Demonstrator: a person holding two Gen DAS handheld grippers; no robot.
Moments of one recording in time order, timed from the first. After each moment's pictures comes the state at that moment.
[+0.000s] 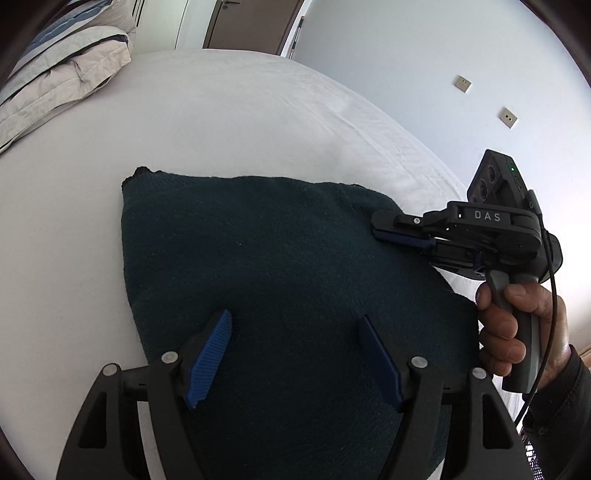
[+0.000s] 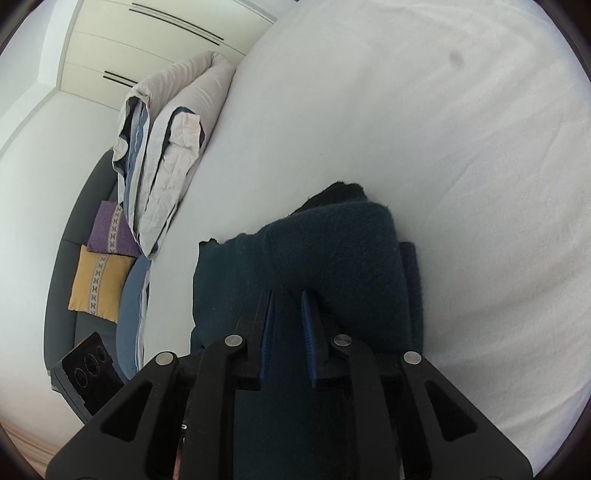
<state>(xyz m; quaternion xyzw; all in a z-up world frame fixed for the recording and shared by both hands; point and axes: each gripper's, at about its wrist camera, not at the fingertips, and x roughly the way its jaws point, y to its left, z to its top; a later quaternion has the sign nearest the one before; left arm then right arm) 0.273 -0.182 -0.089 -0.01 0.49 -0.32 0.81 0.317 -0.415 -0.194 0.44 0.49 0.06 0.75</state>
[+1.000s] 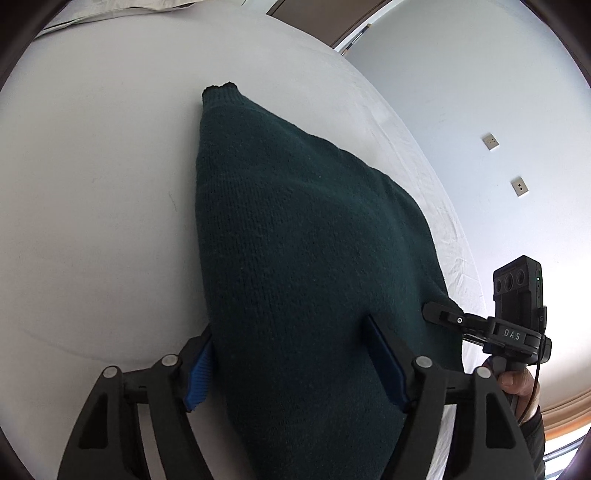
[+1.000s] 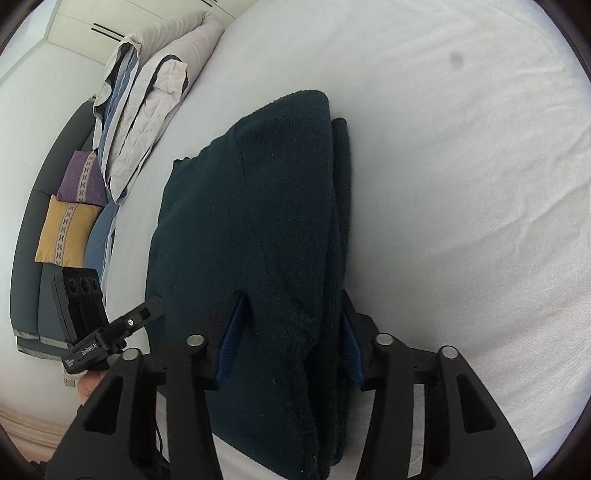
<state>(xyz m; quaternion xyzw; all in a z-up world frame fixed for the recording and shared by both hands) 0.259 -0.127 -0.118 -0.16 0.55 -0.29 0.77 0.205 -0.402 -0.178 0.33 0.59 0.05 0.73</state>
